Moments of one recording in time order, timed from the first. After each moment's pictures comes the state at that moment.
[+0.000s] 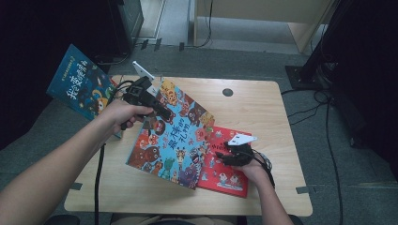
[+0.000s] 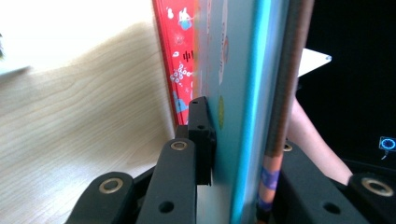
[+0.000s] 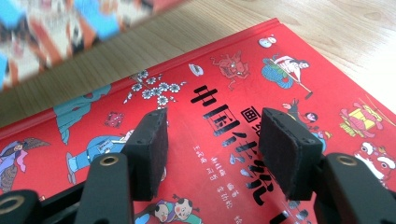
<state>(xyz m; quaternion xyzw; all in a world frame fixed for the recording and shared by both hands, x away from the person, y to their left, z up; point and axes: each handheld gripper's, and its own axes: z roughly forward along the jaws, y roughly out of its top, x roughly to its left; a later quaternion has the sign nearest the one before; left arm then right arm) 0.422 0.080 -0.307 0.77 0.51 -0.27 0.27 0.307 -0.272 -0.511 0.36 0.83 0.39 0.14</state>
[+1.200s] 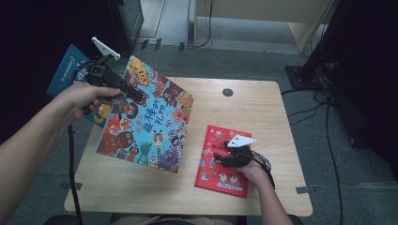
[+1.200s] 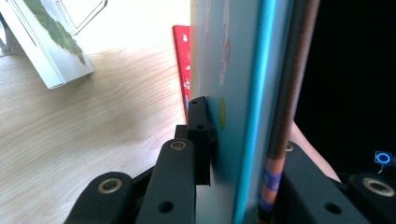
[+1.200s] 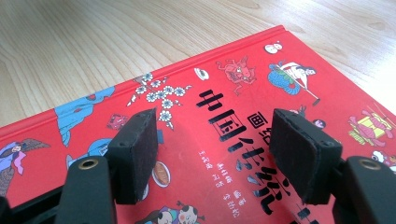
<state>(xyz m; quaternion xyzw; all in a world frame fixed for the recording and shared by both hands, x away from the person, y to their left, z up) 0.424 0.150 -0.245 0.76 0.53 -0.24 0.29 0.306 -0.270 -0.516 0.35 0.83 0.41 0.15</state>
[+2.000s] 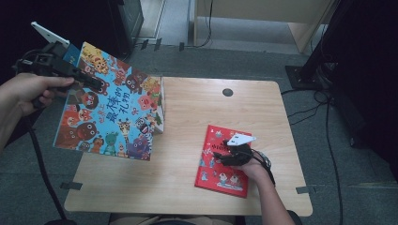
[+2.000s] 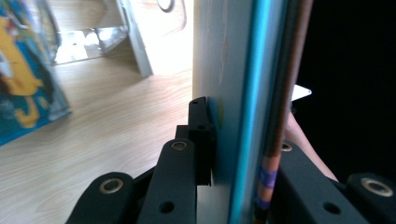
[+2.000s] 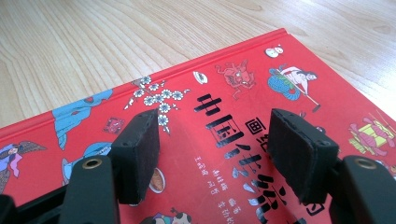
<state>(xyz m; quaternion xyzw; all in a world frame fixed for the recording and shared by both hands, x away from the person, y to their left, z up) 0.418 0.250 -0.206 0.73 0.58 -0.19 0.31 0.312 -0.271 -0.515 0.34 0.84 0.41 0.15</state>
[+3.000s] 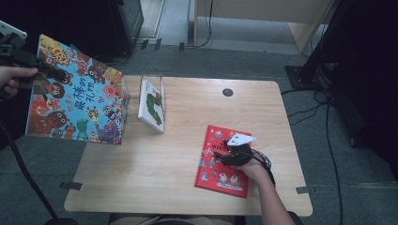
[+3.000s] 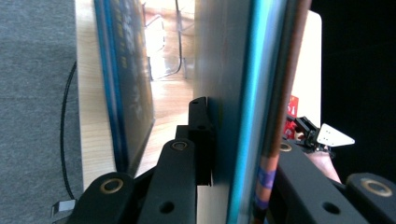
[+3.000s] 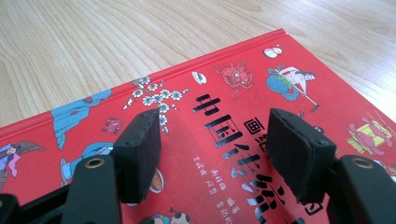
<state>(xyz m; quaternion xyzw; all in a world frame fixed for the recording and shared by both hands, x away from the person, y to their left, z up) 0.438 0.334 -0.202 0.67 0.67 -0.12 0.29 0.312 -0.271 -0.516 0.34 0.83 0.41 0.15</state>
